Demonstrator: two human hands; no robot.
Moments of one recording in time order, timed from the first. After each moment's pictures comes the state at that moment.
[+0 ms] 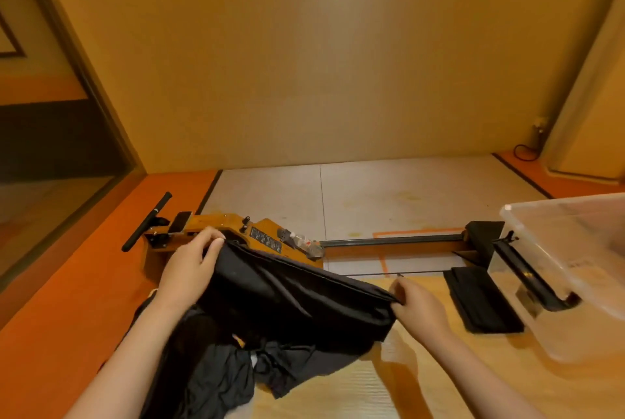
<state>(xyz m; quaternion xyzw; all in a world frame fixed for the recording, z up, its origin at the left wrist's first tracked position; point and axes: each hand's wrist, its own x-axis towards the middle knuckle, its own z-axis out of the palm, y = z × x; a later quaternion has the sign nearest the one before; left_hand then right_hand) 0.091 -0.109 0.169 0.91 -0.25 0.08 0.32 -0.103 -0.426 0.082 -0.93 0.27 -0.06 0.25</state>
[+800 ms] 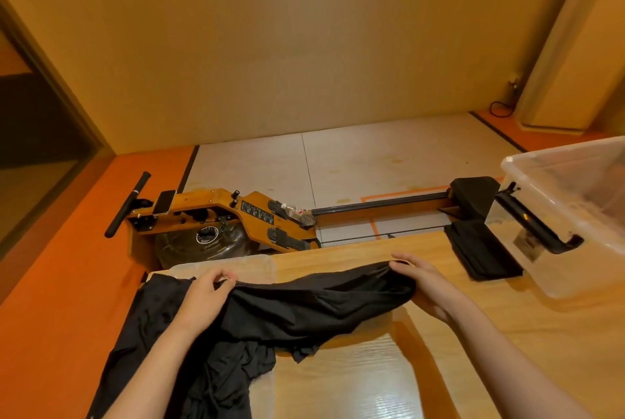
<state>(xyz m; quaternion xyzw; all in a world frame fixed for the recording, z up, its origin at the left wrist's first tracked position) 0.099 -0.071 0.071 0.89 -0.18 -0.15 0.40 -0.105 -0.401 0.059 -0.48 0.34 -0.05 0.81</state>
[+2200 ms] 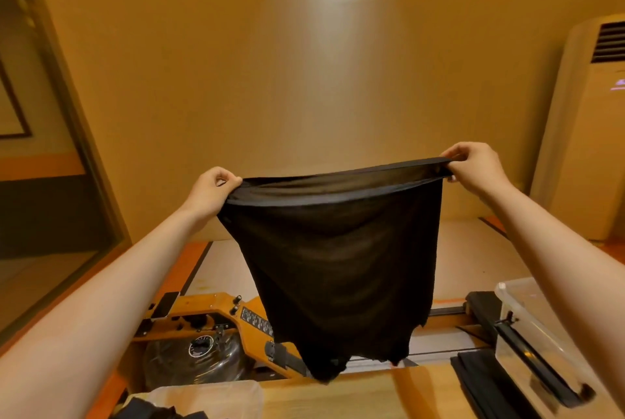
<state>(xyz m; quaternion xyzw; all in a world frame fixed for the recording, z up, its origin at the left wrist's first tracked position) 0.197 -0.208 0.373 0.81 -0.25 0.06 0.52 -0.034 -0.564 0.392 -0.81 0.27 -0.39 0.34</state>
